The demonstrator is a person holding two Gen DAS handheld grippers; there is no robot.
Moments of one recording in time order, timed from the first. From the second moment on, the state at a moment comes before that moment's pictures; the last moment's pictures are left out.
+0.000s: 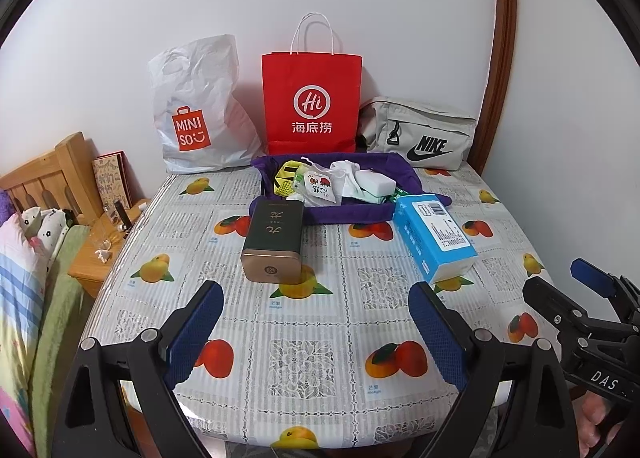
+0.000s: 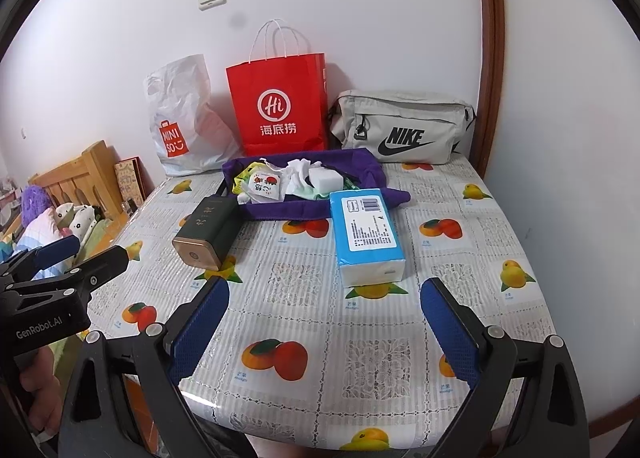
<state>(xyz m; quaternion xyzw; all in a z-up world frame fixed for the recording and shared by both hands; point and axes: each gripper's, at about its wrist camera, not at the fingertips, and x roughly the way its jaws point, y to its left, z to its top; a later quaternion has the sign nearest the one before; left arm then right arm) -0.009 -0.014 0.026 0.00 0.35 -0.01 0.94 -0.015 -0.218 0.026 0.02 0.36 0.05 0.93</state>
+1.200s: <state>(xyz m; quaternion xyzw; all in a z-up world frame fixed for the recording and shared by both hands) -0.008 -0.014 0.024 0.00 0.36 -0.01 0.93 -0.017 -0.219 0.026 0.02 0.36 0.04 0.93</state>
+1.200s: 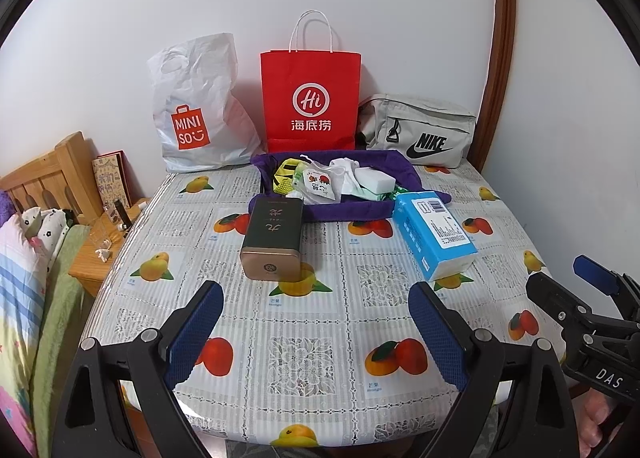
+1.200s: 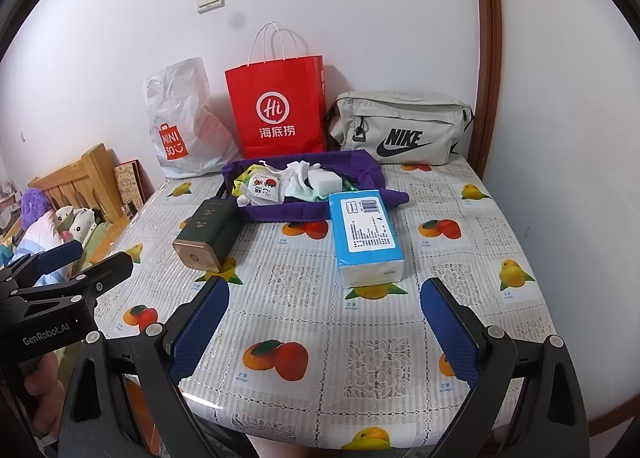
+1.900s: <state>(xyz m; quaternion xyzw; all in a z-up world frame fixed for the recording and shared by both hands) -0.008 -0.014 0.024 0.00 0.36 -0.01 0.93 -0.016 -0.221 0.027 0.02 0.36 0.04 0.93</state>
